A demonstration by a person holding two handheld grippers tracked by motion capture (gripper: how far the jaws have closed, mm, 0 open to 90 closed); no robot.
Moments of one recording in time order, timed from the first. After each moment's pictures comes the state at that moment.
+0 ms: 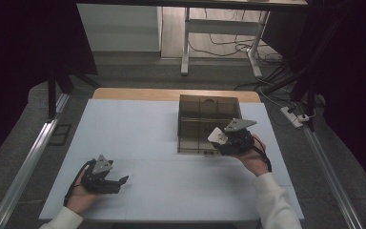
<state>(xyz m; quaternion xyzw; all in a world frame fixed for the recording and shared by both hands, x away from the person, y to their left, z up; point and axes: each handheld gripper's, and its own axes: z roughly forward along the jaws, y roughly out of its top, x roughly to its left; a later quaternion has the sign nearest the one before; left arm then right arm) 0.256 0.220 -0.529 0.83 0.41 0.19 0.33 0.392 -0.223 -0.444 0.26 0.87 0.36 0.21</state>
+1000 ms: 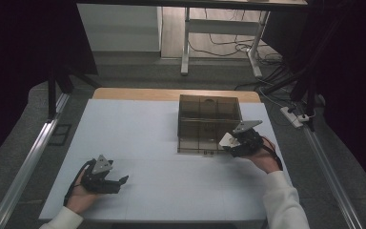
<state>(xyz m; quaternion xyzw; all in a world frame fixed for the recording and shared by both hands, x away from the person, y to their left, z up) 0.257 0.220 -0.529 0.83 0.41 0.19 0.33 0.408 -0.259 -0.460 0.26 0.90 0.30 0.18</state>
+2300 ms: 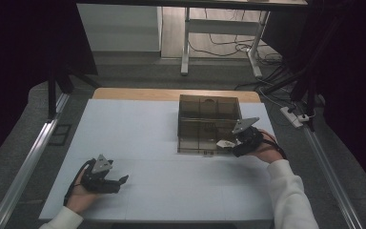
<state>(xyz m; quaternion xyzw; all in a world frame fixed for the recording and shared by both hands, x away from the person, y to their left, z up) 0.257 0.221 -0.529 0.83 0.41 0.19 0.34 0.424 -0.262 -0.459 0.17 0.93 0.28 0.18</state>
